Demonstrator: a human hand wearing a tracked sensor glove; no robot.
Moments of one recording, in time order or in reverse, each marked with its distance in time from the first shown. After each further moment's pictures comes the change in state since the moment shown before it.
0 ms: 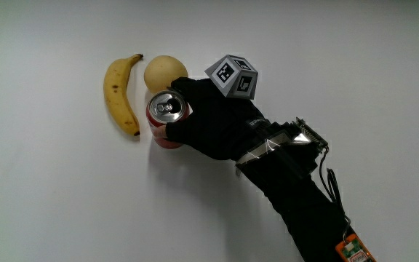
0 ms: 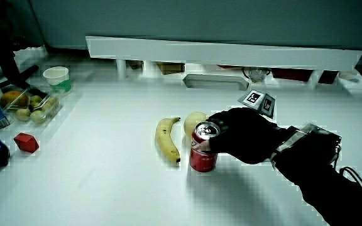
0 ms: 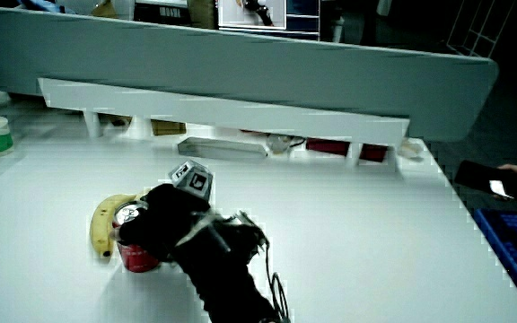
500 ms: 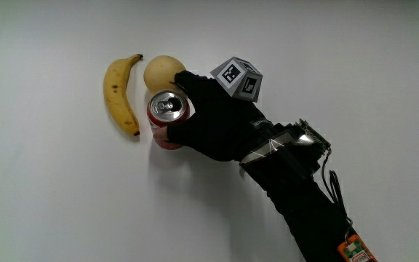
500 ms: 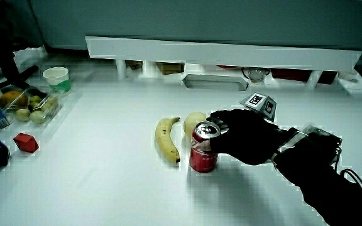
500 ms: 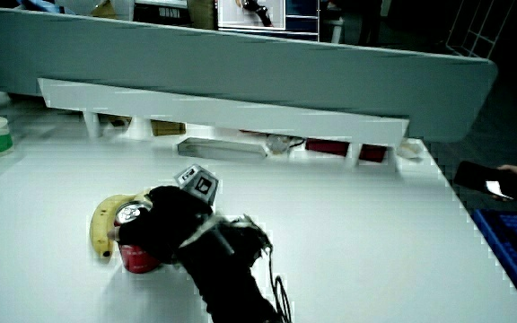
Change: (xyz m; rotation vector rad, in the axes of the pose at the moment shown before) arm 0.011 -0.001 -0.002 -0.034 0.097 -0.005
